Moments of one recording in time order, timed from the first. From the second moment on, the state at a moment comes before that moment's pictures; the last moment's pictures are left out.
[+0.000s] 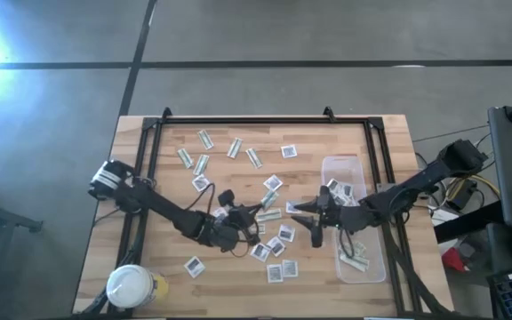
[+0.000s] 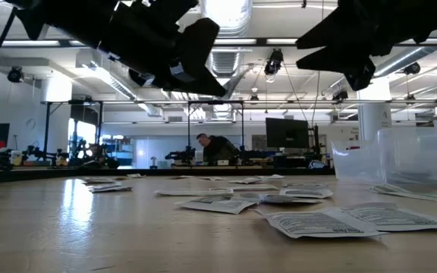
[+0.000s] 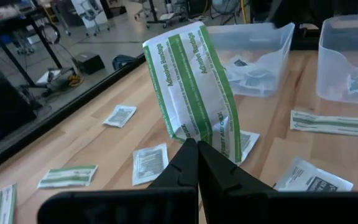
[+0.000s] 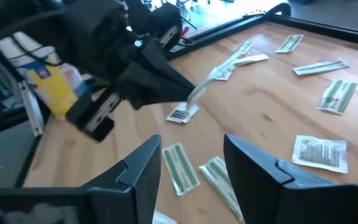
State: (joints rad) left arm -0.41 1.76 0.91 0.40 -0.98 -0.24; right arm 0.47 1.28 0.51 0.43 0.64 0.56
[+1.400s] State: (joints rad) left arm -0.41 1.85 1.00 0.40 -1.05 -0.13; right arm 0.36 1.59 0.70 0.49 0.75 0.60
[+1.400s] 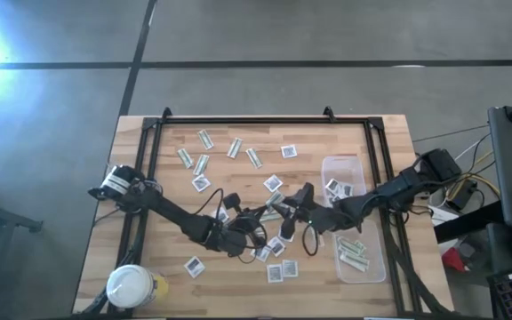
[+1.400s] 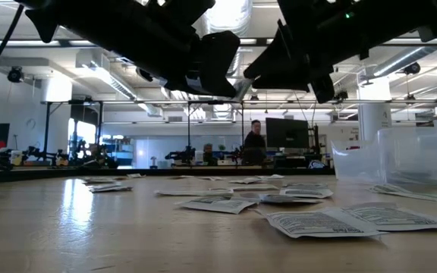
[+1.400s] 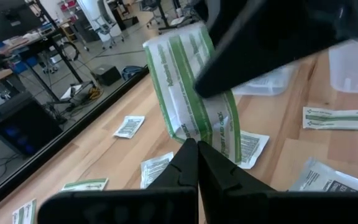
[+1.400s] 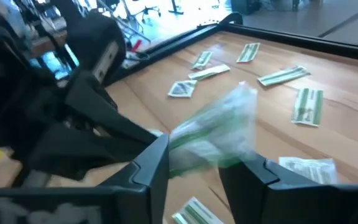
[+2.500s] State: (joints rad) left arm -0.41 1.85 1.00 0.35 -0.95 -0.13; right arm 0.35 1.59 0.71 0.31 0.70 0.51
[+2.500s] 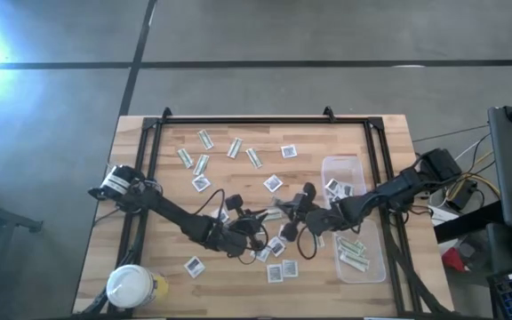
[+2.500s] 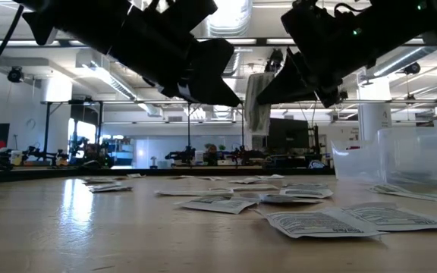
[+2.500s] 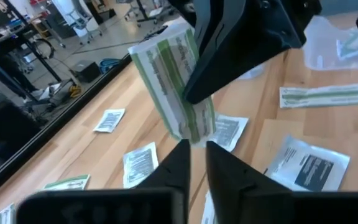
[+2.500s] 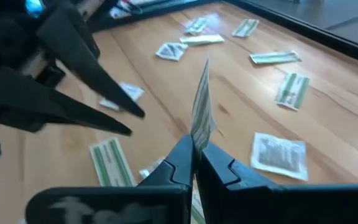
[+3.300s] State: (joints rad) left arm -0.41 1.74 1.00 0.10 -0.93 -0.30; right arm 0.38 1.03 0.71 -0.37 0.70 0.53
